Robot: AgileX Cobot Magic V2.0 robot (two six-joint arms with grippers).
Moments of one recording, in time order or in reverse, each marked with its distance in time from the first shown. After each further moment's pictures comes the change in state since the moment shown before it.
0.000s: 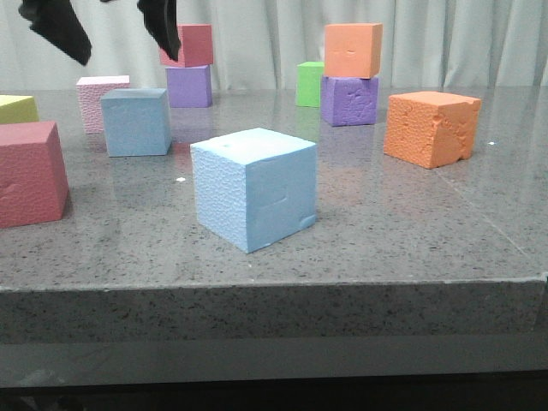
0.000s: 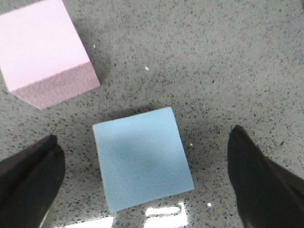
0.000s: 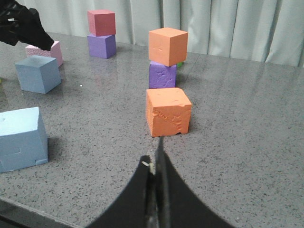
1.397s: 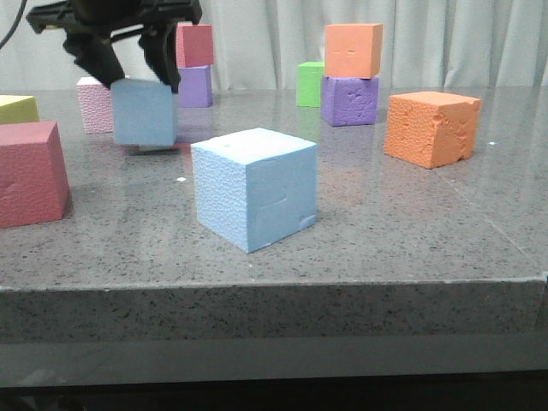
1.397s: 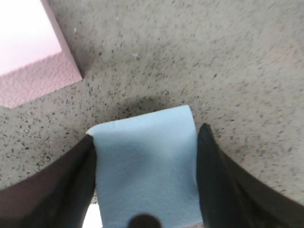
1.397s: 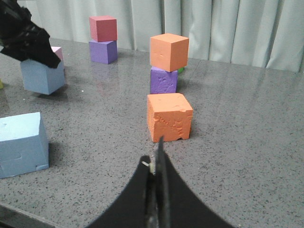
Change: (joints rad) left arm 0.001 0.087 -0.080 -0.020 0.038 -0.005; right arm 0.000 0.000 0.008 0.000 -0.030 0.000
